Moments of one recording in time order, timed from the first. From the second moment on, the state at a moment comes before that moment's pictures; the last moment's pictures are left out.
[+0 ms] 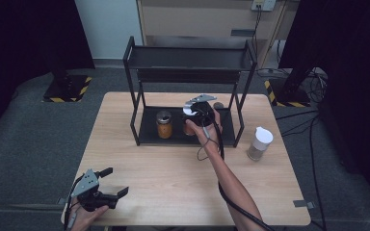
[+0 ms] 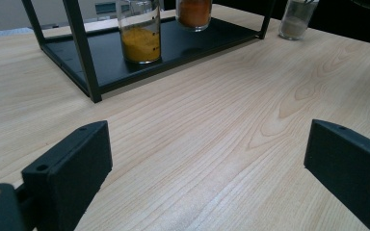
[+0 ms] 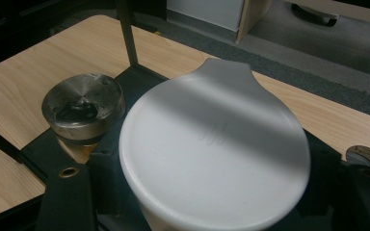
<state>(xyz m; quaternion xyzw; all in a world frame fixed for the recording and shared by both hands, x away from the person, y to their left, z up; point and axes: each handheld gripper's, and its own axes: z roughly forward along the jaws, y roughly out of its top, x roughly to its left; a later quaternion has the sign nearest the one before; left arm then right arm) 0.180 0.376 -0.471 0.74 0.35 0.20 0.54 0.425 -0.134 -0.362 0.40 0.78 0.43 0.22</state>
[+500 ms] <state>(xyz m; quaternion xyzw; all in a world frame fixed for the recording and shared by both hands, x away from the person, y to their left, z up) 0.180 0.376 -0.471 0.74 0.35 0.20 0.54 0.428 -0.132 -0.375 0.40 0.78 0.42 0.22</state>
